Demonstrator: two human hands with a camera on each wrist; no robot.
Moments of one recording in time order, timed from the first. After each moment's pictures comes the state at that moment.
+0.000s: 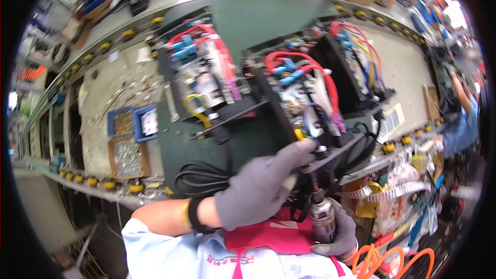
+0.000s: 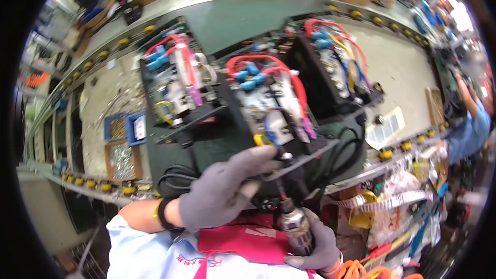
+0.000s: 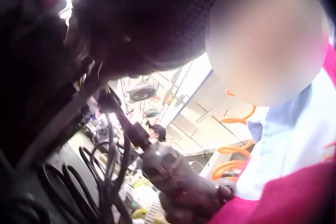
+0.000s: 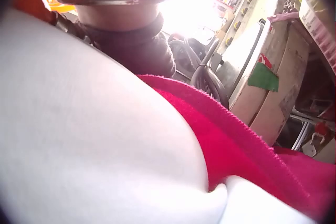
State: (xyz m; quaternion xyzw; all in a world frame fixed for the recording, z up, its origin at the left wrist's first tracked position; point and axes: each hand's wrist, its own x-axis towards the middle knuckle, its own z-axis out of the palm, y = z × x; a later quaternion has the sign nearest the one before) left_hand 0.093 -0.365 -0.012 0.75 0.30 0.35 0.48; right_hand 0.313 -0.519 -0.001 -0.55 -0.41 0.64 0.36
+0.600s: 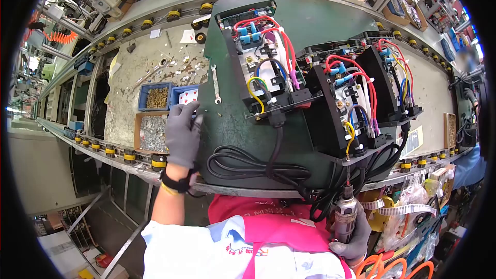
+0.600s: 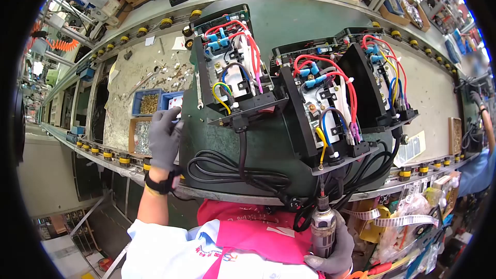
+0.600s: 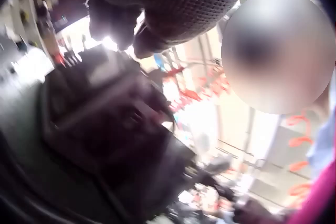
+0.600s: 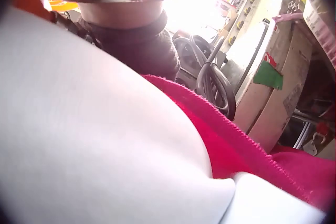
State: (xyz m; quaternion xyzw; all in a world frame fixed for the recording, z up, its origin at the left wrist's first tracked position) left_hand -0.096 -0.357 -0.082 0.62 0.72 0.30 0.10; right_hand 0.293 -0.525 -0.001 -0.61 -0.31 0.61 0.40
